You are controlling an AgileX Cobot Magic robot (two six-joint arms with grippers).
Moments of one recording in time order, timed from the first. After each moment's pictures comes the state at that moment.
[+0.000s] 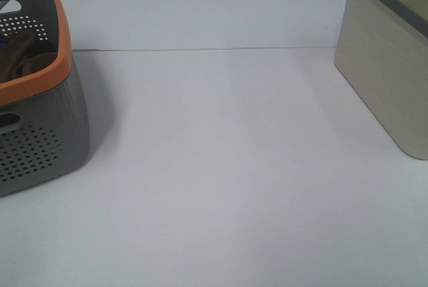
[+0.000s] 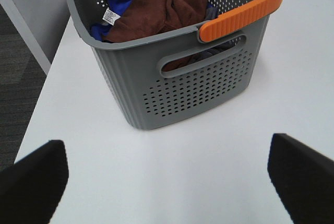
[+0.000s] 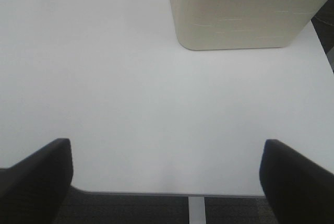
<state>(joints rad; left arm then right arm) 0.06 0.00 -0.50 -0.02 1.04 0.09 -0.14 0.00 -0.50 0.10 1.06 -0.15</state>
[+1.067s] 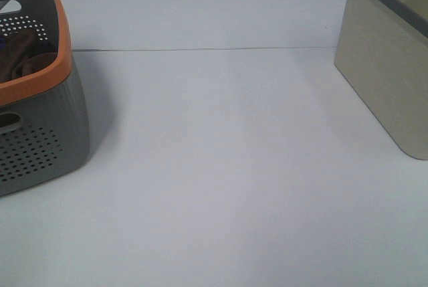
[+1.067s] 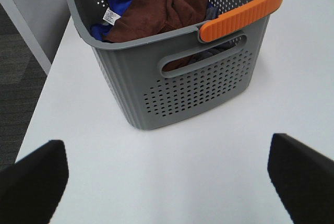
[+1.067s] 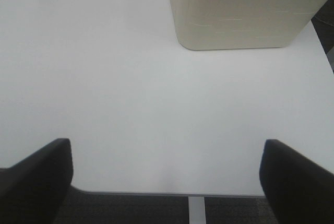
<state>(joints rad) 0.06 0.00 -0.50 -0.01 1.04 0.09 -0.14 0.00 -0.50 0.10 1.06 -0.15</state>
